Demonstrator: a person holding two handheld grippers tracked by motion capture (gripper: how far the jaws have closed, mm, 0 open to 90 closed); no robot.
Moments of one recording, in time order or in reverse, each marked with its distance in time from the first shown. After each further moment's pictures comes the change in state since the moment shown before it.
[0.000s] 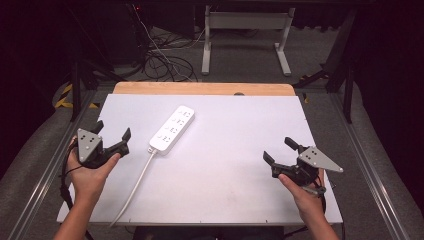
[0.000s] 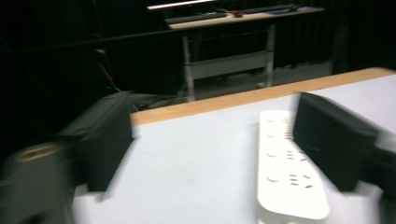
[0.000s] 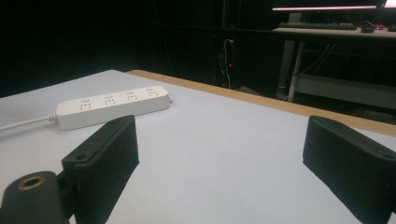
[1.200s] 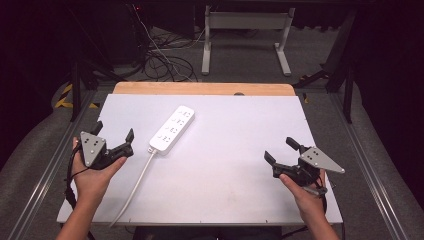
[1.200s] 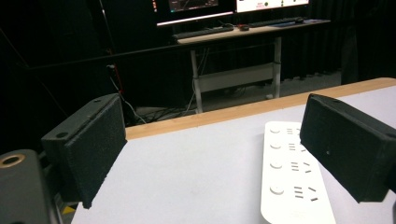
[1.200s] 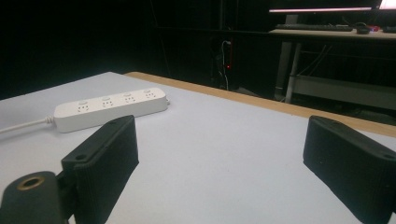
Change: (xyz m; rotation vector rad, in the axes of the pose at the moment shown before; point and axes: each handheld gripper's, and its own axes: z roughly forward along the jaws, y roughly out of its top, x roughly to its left) left arm -0.007 -0.004 0.000 -0.059 0.045 -0.006; right arm -0.001 0.001 -0.002 -0.007 -0.010 0.002
